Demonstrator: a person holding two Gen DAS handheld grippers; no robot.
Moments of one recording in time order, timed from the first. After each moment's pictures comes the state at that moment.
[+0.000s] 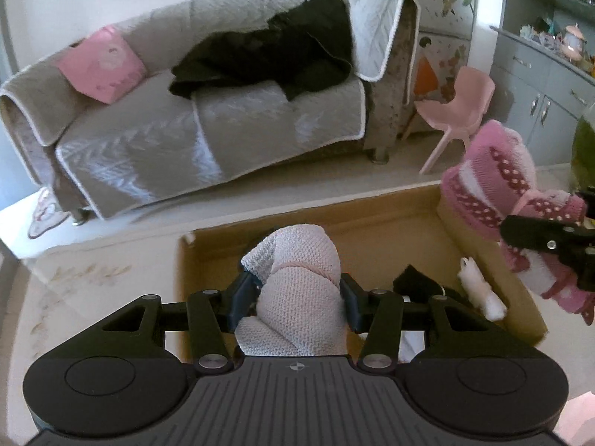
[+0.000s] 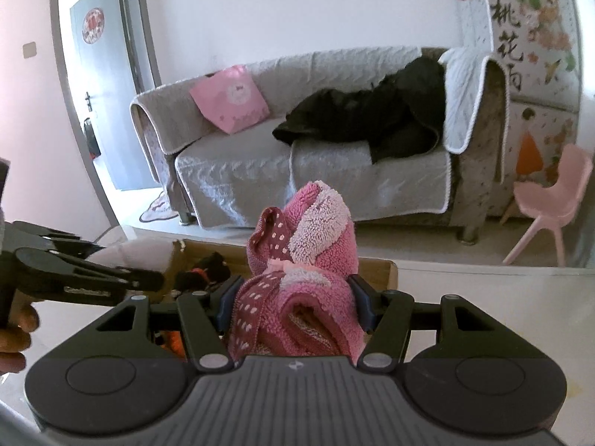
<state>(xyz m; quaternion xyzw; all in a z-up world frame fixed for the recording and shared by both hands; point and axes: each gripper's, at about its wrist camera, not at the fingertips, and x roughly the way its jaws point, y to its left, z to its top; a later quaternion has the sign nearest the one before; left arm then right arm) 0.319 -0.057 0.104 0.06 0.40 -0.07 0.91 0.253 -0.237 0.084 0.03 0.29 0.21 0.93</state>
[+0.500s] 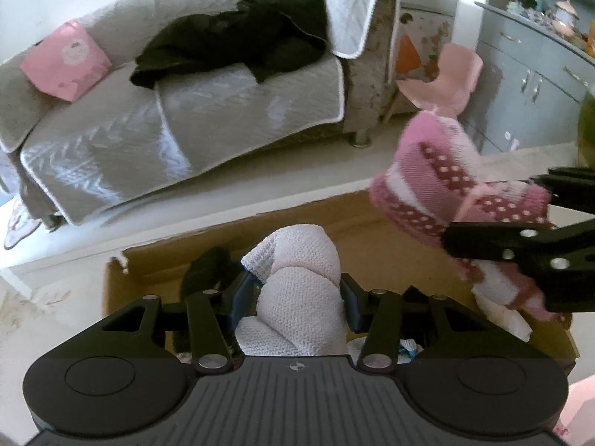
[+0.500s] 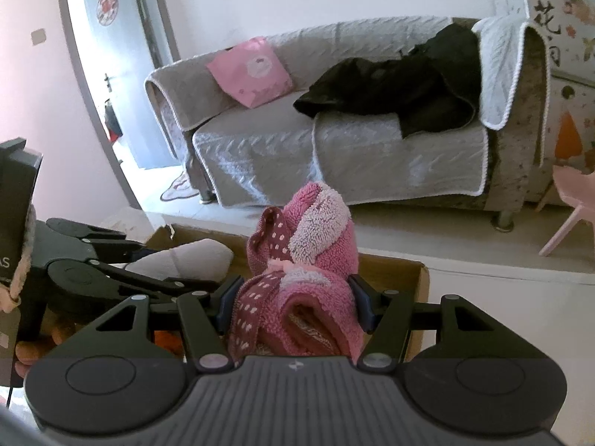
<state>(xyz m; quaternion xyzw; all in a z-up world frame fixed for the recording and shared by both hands) 0.366 -0.084 0.059 0.08 0.42 -0.11 0.90 0.290 -0.232 0.061 0.02 0.33 0.26 0.91</state>
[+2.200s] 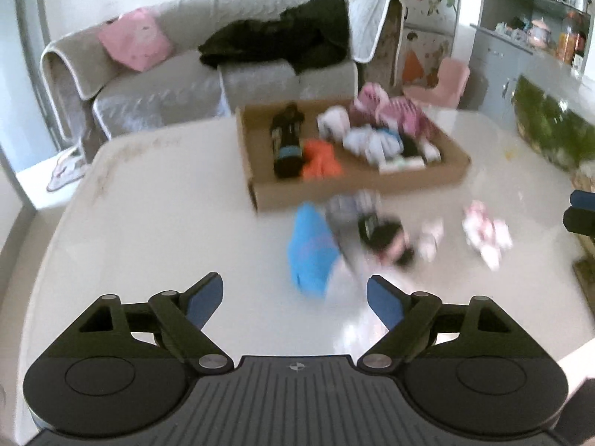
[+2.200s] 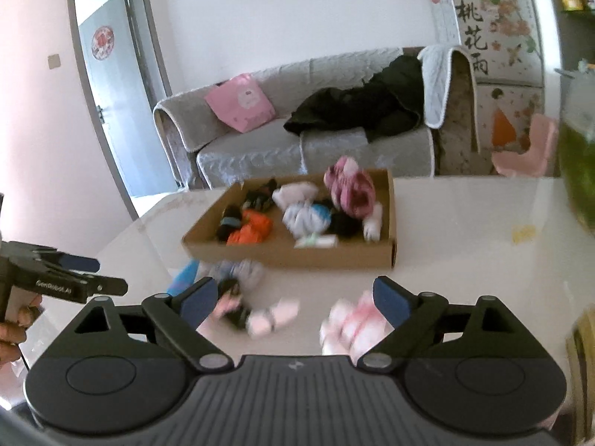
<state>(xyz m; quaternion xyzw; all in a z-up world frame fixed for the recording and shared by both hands) 0.036 0.007 0.098 0.04 0.40 -0.07 0.91 0.018 -0.243 0.078 0.06 0.29 0.18 0.94</state>
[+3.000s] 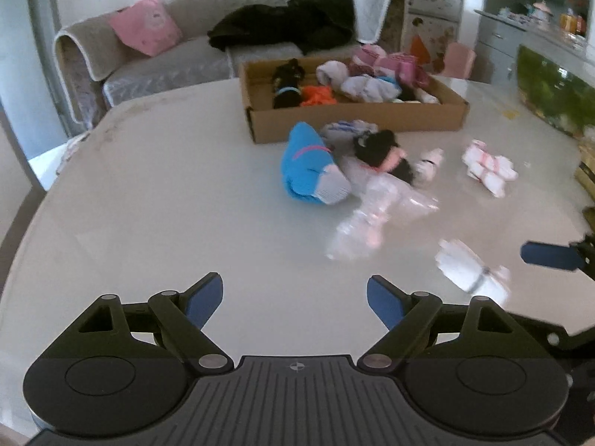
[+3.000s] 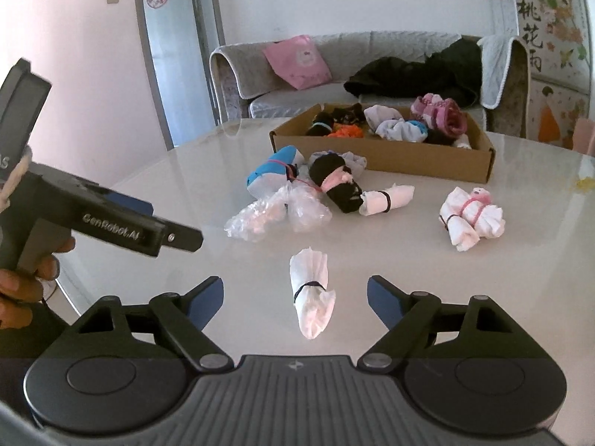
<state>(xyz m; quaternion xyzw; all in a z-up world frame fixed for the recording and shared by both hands) -0.011 0.002 0.038 0.04 0.40 -0.04 0.92 -0.013 -0.169 0.006 -0.01 0.29 0.24 0.93</state>
